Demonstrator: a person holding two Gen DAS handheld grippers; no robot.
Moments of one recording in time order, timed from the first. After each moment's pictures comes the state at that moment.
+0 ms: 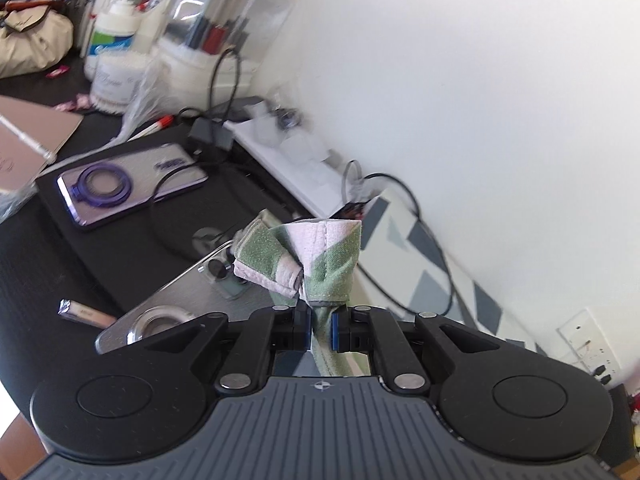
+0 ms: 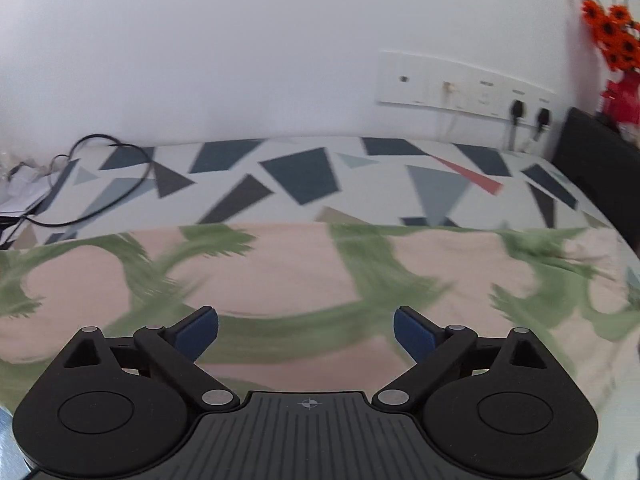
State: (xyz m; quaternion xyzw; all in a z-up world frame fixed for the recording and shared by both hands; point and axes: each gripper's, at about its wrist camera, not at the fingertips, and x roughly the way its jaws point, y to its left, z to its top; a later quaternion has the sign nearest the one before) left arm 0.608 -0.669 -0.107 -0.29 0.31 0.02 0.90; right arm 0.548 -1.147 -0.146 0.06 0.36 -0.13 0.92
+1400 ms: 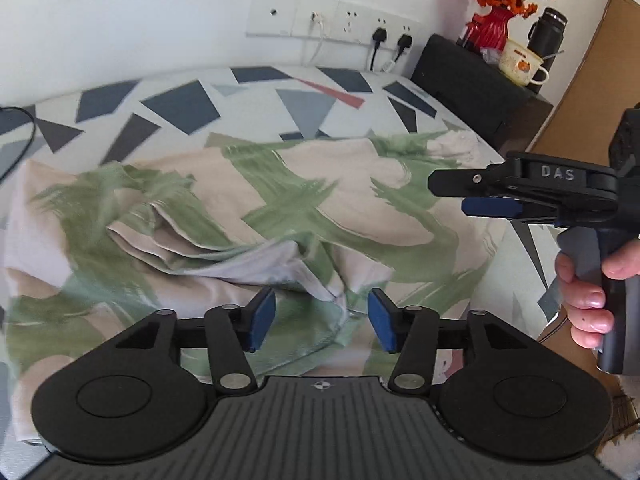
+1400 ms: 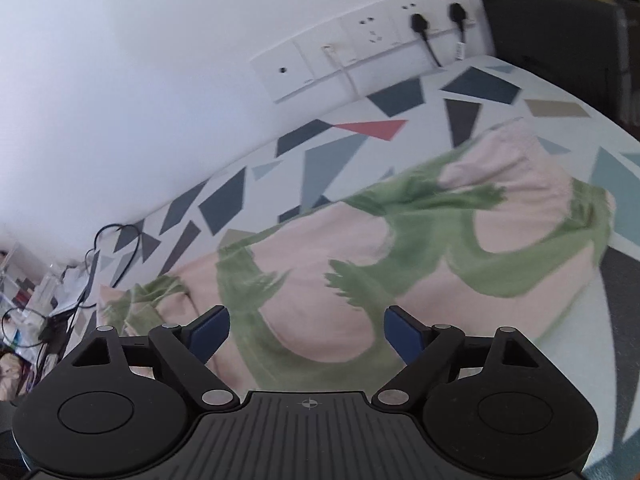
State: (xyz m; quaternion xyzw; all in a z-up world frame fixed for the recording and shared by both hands) left arm 0.544 -1.066 -0.133 0.03 0.42 -0.35 0.84; right arm 0.494 -1.335 -0.143 0.26 0.35 0.00 0.90
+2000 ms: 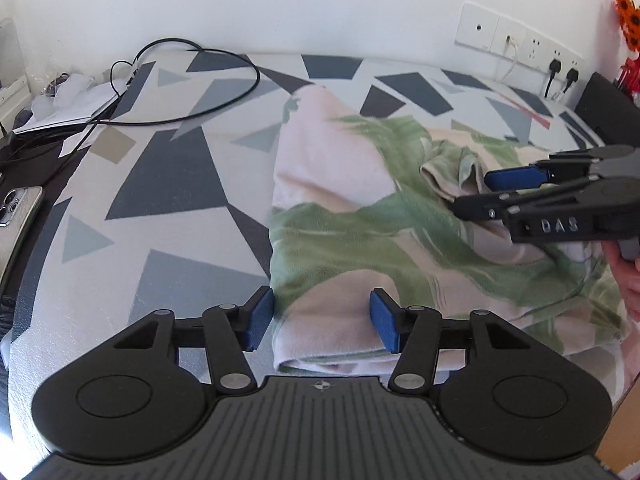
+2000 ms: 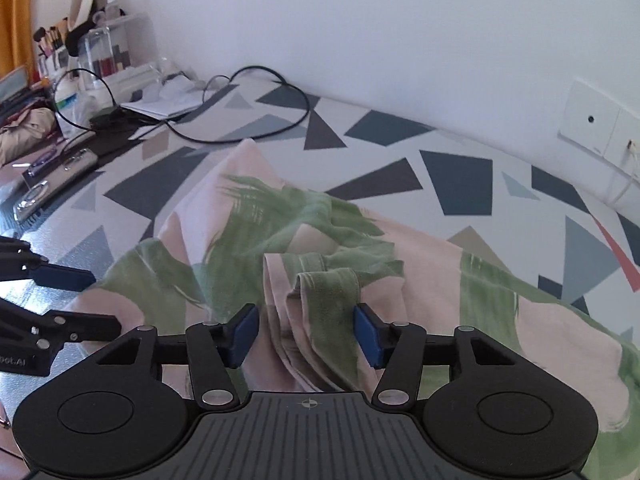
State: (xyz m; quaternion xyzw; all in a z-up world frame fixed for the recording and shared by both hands) left arm 0.560 -0.932 -0.169 0.03 0.44 -0.14 0.89; right arm 0.599 -1.133 -0.167 -0.04 0.41 0.17 0.90
